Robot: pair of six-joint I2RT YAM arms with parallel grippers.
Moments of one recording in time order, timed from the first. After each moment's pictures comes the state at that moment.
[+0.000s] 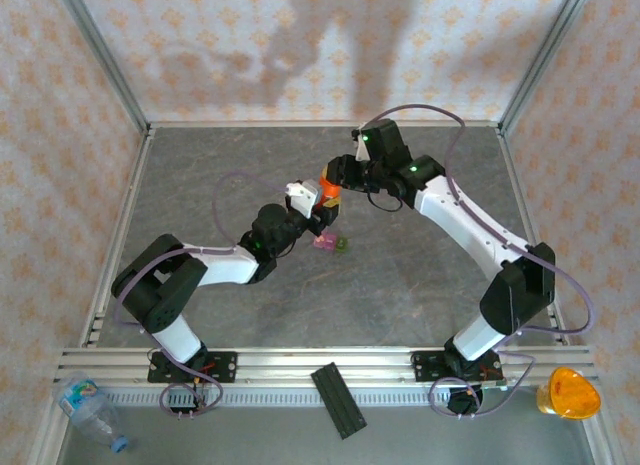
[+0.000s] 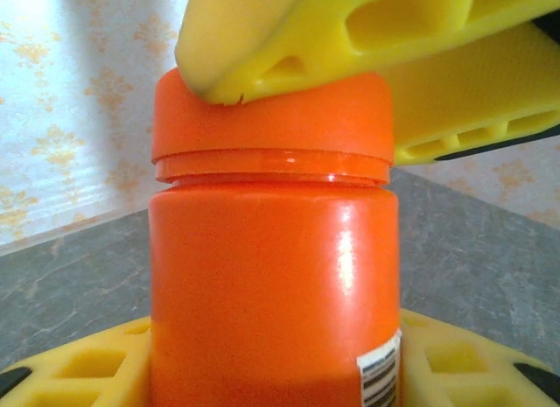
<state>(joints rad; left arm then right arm) -0.64 1.65 0.68 0.96 0.02 -0.04 0.57 1.59 1.50 -0.62 -0.23 0.61</state>
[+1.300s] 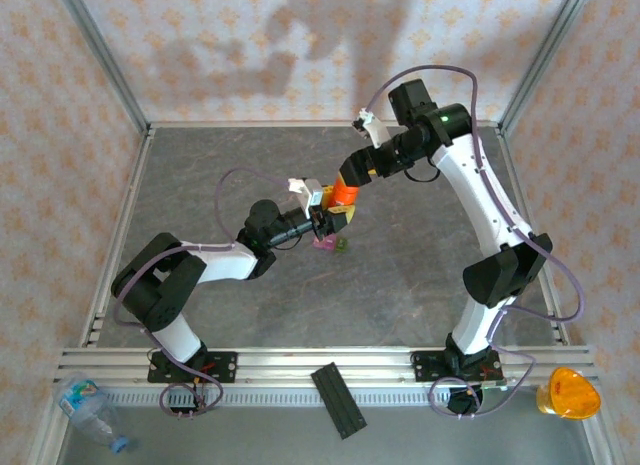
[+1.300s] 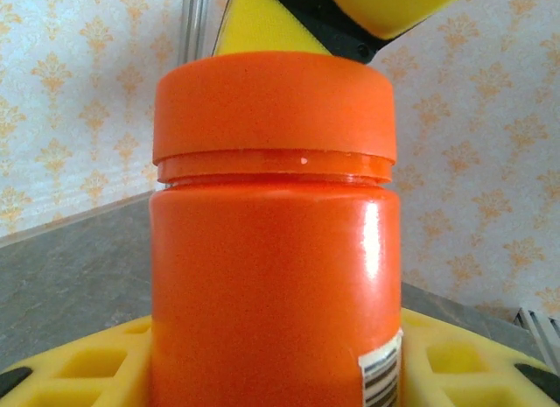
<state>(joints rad) -0.60 1.66 0.70 1.09 0.45 -0.26 0.40 1.77 2.04 -1.35 -0.57 -0.11</state>
